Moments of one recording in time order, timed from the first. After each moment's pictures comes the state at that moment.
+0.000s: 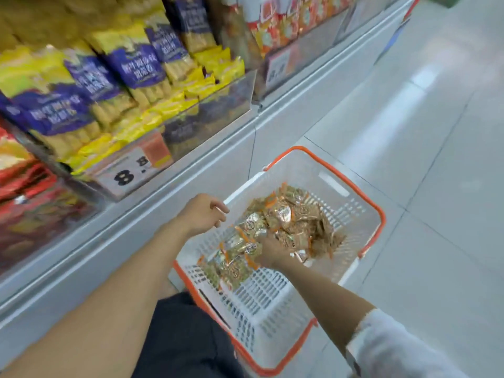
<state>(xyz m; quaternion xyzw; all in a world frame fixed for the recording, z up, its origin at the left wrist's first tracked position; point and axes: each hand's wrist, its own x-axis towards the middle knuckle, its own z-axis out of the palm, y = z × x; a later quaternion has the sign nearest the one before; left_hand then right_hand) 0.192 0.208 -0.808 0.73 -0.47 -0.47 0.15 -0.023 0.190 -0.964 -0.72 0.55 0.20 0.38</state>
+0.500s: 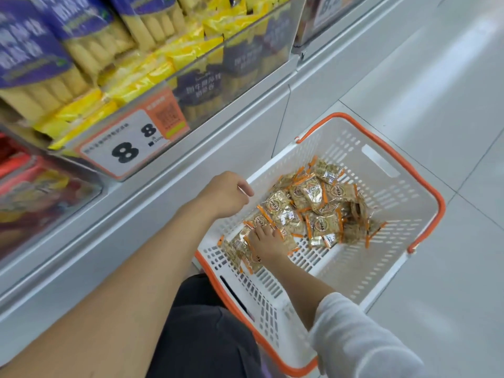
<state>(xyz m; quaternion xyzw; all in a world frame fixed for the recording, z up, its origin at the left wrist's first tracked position) 0.194 0.199 -0.820 0.73 -0.50 -0.46 0.10 0.031 0.233 -1.050 -0.86 0.38 0.31 0.14</state>
